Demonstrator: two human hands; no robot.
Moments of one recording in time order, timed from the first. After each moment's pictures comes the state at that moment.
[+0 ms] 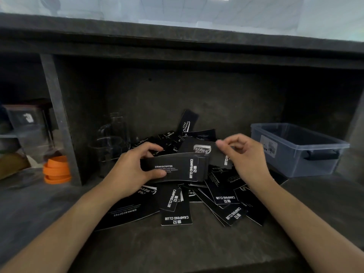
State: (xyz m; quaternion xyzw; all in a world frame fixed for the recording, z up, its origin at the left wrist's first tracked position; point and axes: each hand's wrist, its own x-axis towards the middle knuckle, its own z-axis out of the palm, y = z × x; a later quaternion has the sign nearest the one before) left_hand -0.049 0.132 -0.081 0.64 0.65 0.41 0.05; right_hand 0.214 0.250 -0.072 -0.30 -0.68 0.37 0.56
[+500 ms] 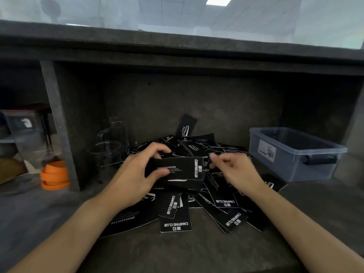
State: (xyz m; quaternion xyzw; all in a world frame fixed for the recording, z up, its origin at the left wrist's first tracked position) left_hand -0.036 0.126 -0.077 0.70 0.58 0.42 -0.03; right_hand 0.212 0.257 -0.079 -0.40 -0.78 0.30 0.38
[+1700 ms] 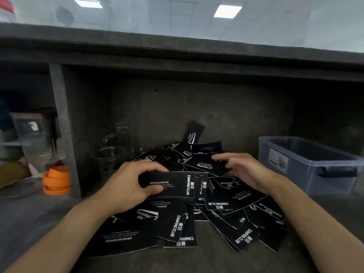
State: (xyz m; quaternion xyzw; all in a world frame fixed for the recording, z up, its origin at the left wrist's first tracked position) left_hand -0.060 0.128 -0.080 0.68 0.63 0.38 0.03; right_hand 0.213 0.316 -0.069 -0.27 -0.74 0.53 0.31
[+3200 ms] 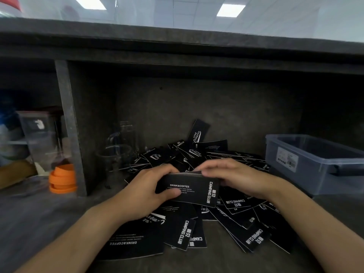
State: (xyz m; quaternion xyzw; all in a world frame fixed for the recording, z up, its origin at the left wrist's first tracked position) left_hand -0.045 0.134 -0.091 0.73 0.59 0.34 0.05; right_hand 0.182 0.260 -0.056 -0.21 -0.85 0.45 0.16
